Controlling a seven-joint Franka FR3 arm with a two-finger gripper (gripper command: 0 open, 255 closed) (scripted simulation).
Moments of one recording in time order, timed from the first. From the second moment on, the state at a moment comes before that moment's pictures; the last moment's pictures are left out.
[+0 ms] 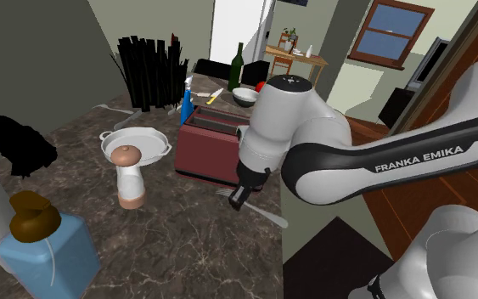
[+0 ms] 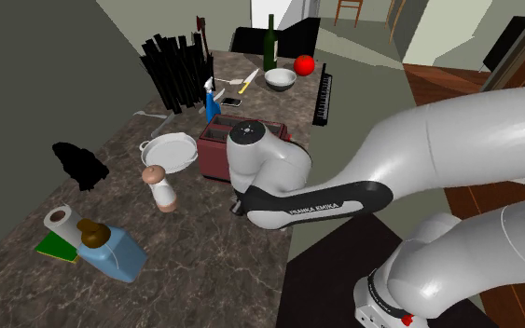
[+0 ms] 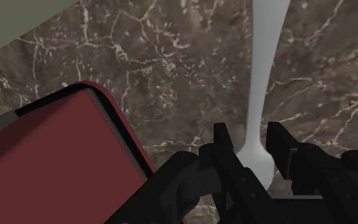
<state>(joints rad) 0.21 -0.31 0.37 -2.52 -0.01 2.33 0.20</state>
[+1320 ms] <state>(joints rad) 0.19 0.32 0.37 -1.74 -0.27 2.12 0.30</state>
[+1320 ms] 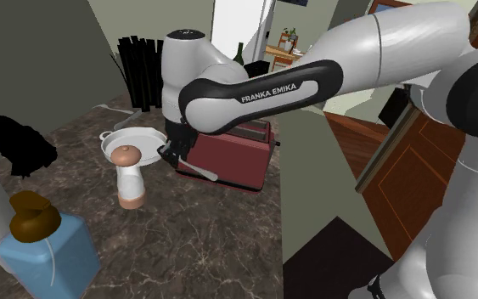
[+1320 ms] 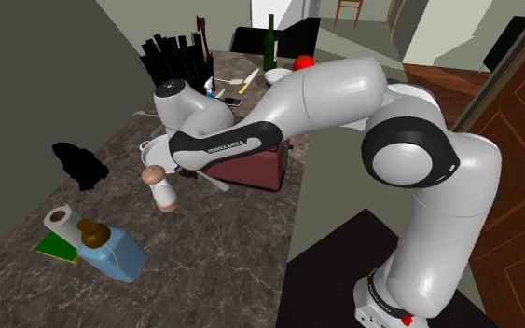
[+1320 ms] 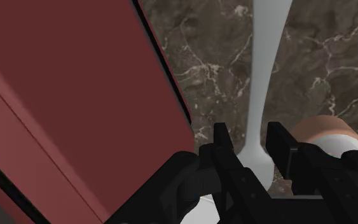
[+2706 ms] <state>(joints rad) 0.23 0.52 0.33 -1.68 -0.36 2.26 0.35</state>
